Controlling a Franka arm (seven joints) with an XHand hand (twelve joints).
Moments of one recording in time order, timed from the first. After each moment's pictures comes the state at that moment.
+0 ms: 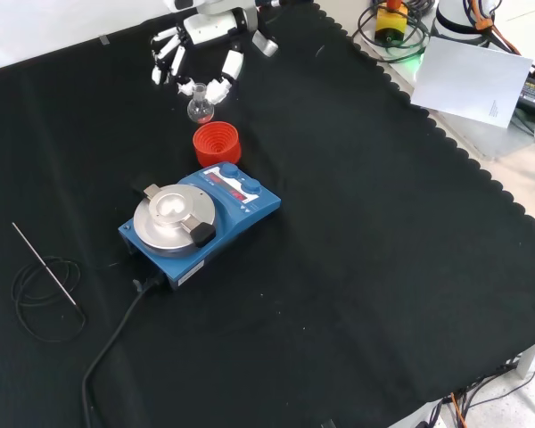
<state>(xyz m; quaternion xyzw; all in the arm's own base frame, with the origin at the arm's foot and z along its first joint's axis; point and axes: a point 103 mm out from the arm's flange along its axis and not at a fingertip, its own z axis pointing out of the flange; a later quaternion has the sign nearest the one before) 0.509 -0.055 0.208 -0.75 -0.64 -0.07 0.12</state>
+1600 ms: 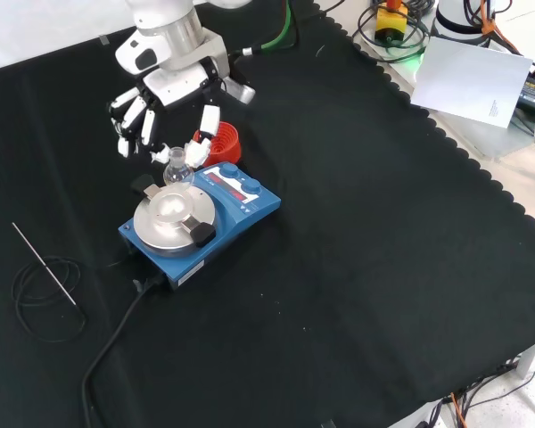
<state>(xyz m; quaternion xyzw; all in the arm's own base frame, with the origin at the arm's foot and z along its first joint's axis) 0.618 0.087 0.231 -0.67 -0.72 -0.05 0.14</state>
